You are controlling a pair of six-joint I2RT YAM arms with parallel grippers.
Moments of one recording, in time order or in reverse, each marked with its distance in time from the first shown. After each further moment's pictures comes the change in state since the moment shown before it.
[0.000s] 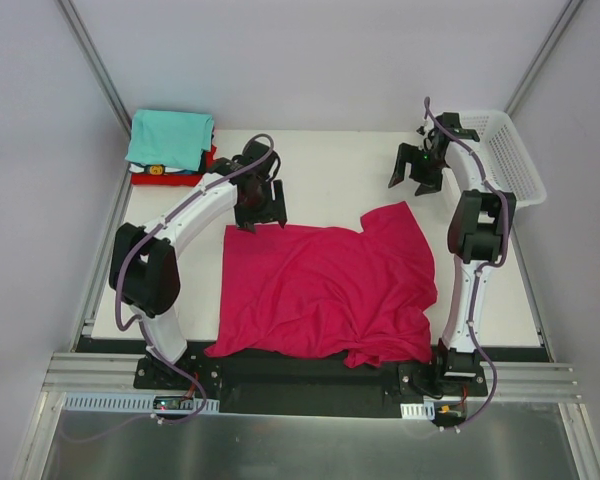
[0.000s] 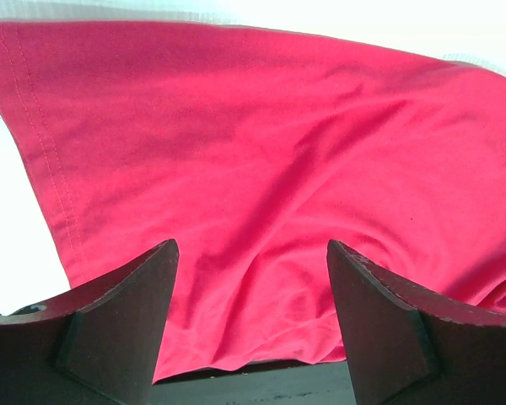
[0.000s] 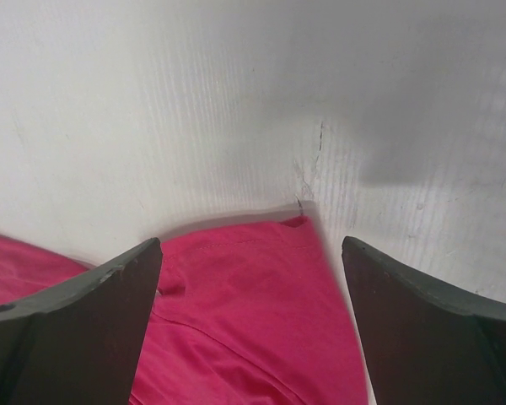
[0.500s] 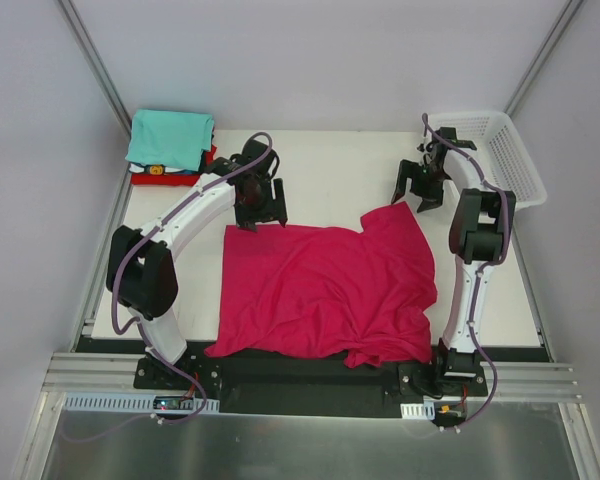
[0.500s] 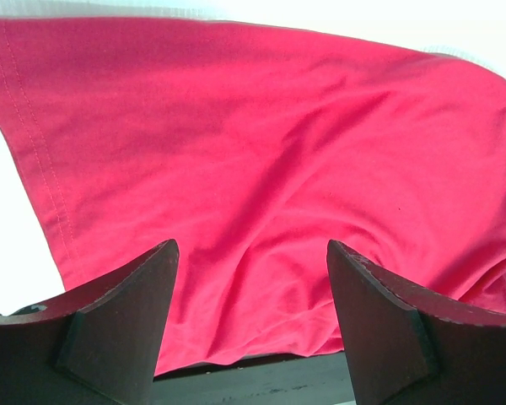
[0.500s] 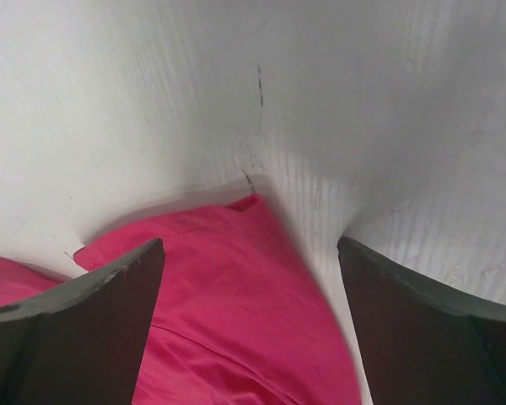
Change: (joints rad) left arm 0.000 -0.026 0.000 0.000 0.026 -0.001; right arm -0.011 -0.007 -0.137 0.017 0.042 0.015
